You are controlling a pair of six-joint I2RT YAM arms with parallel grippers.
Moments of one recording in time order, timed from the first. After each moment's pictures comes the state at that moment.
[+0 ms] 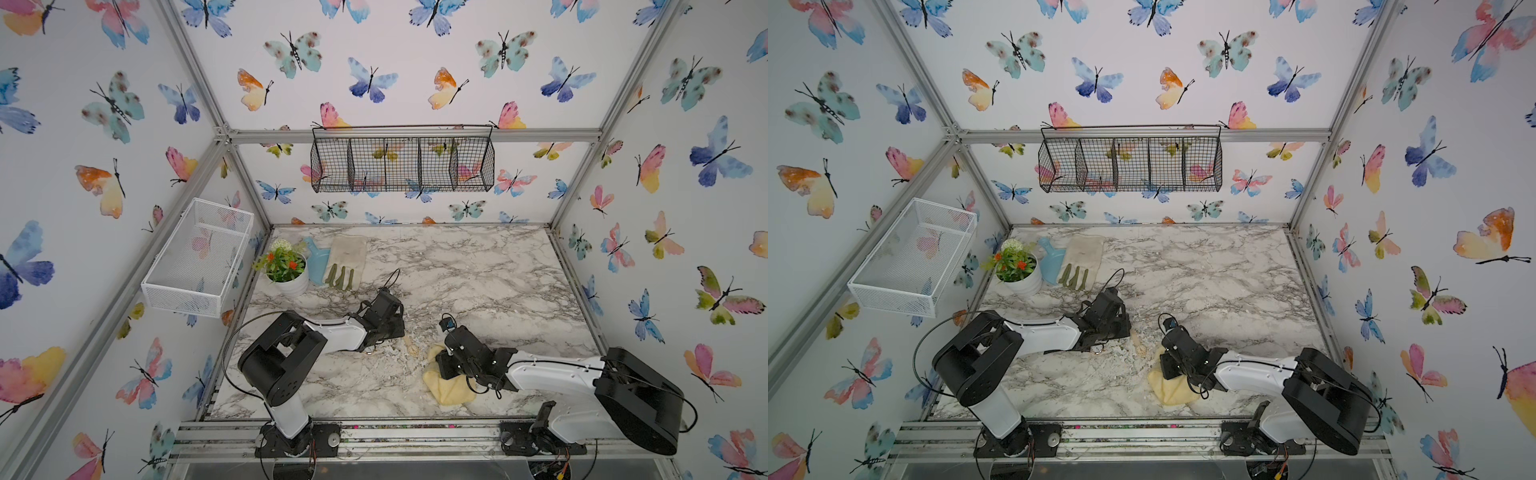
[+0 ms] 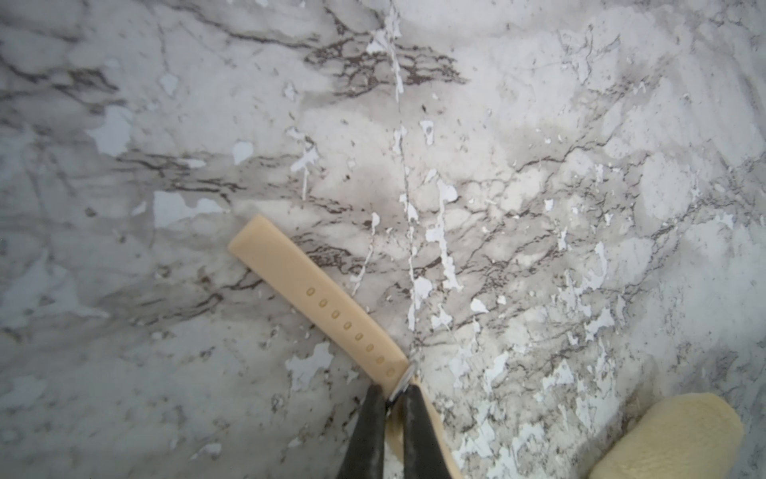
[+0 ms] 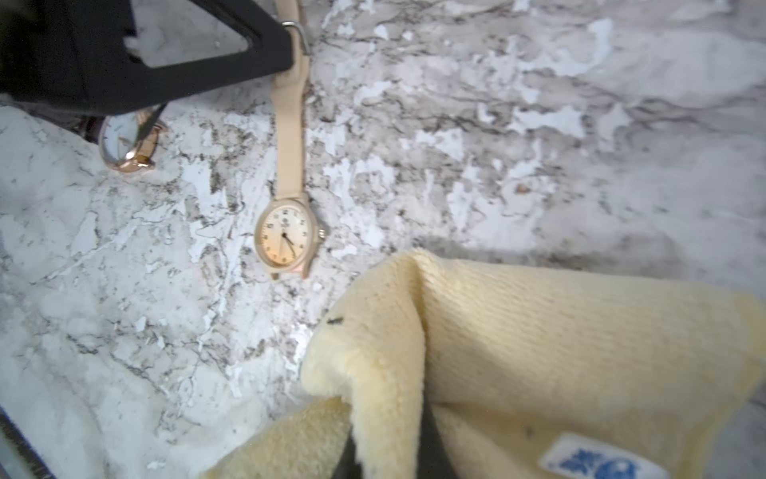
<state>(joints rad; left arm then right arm) -0.73 1.72 0.78 0.01 0.00 -0.73 0.96 1.33 0.47 -0.06 0.09 0.55</state>
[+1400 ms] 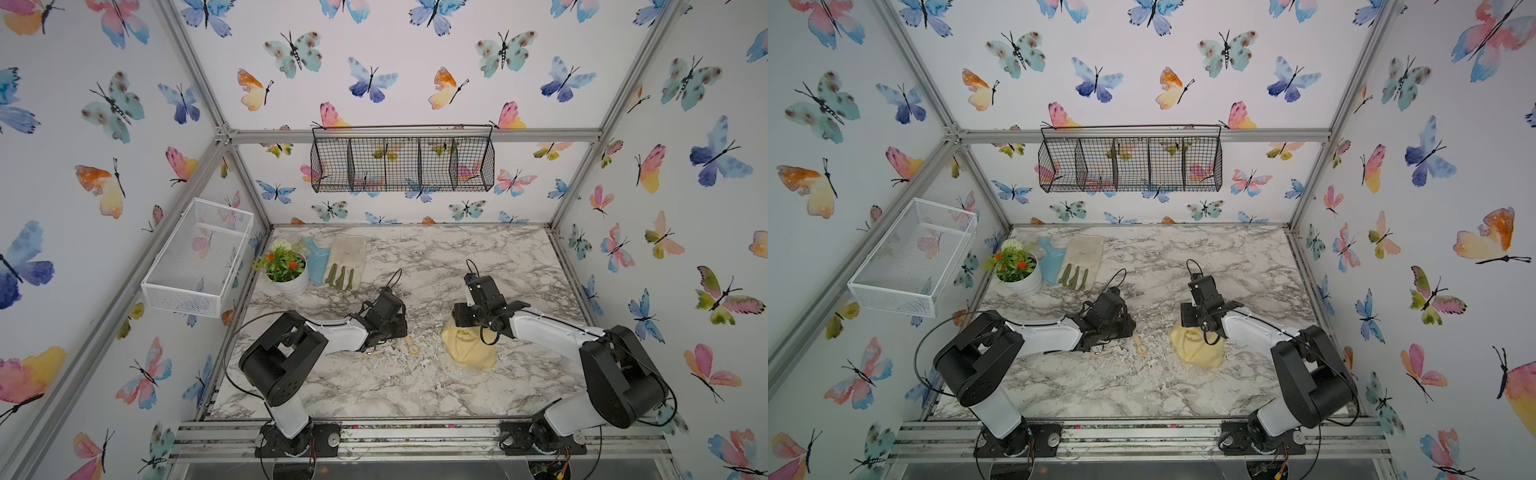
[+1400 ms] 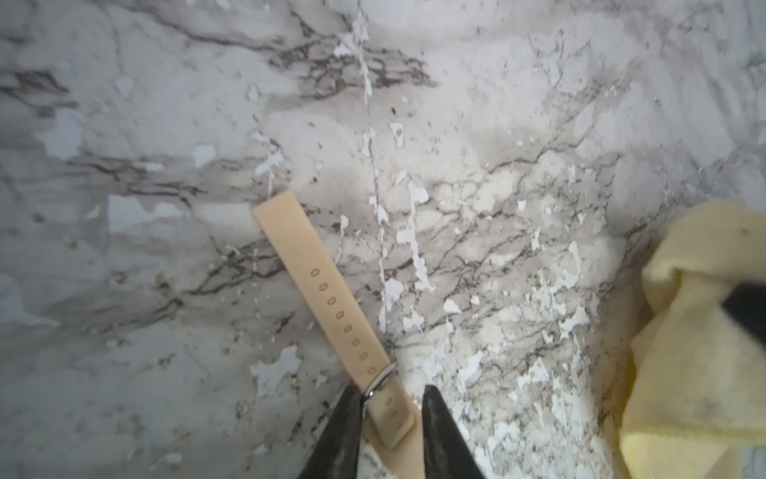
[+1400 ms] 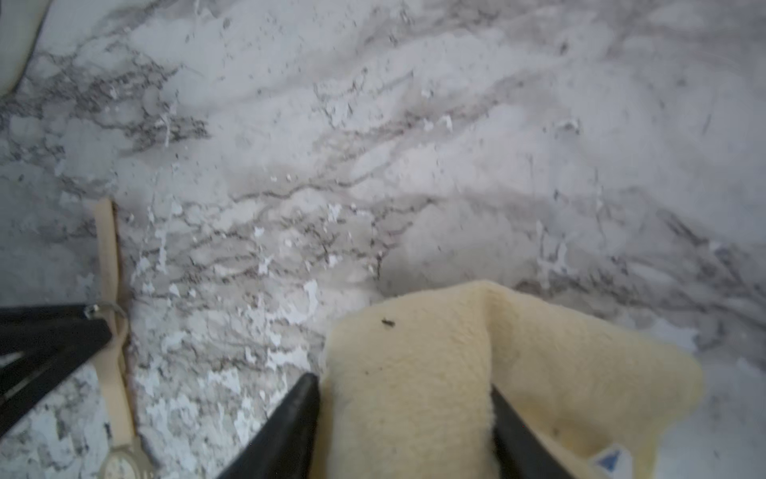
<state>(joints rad) -0.75 1.71 0.79 0.03 0.02 -0.73 0.53 1.56 0.86 -0.25 0.02 0.31</state>
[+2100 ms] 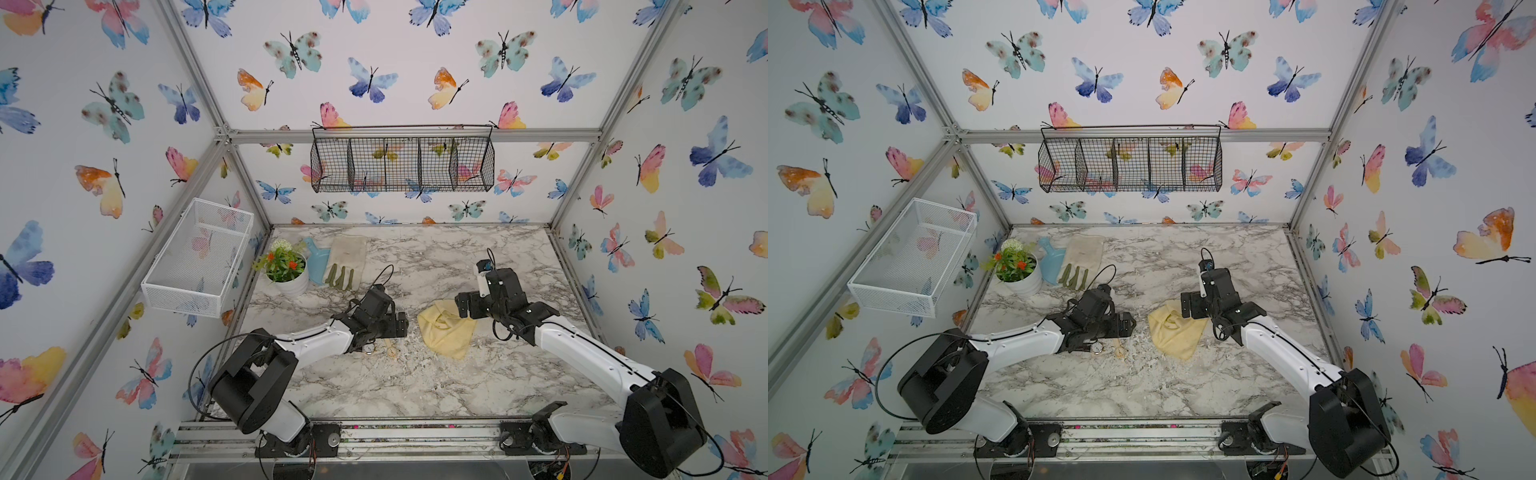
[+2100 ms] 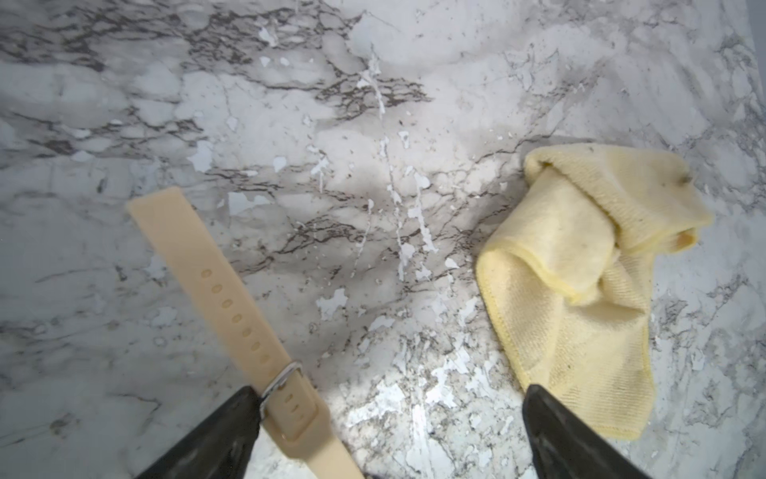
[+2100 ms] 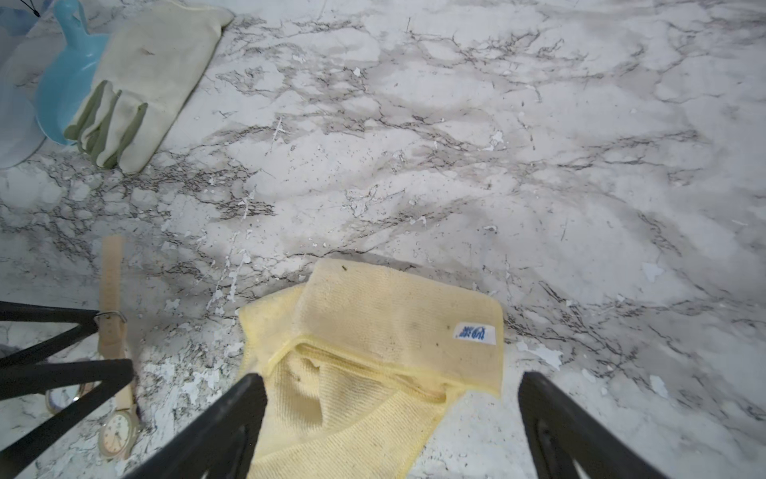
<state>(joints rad) -0.68 1.52 0.74 -0.11 0.03 -0.63 0.50 1.29 0.82 -0.33 0.07 0.23</state>
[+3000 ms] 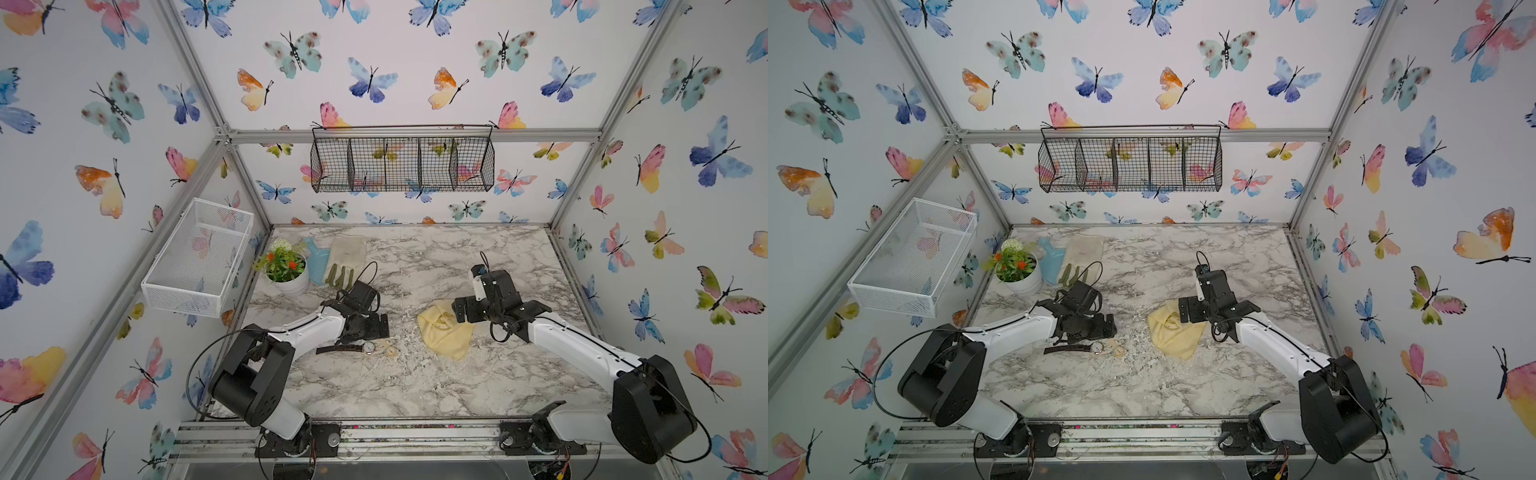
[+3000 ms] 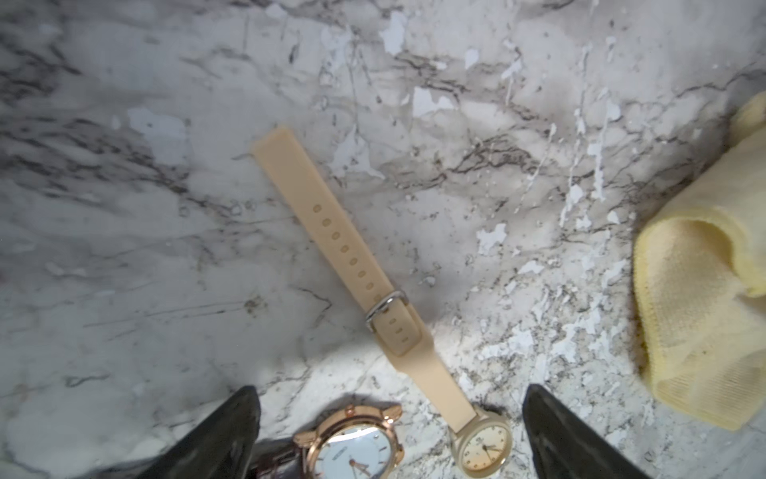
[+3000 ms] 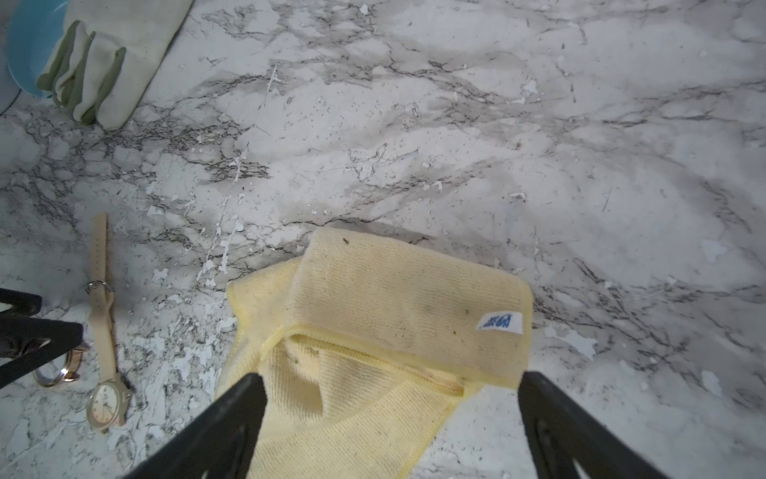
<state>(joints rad) -0.55 1.53 0.84 -0.48 0.09 -0.60 0.50 1.33 0.81 -0.32 0.03 0.22</state>
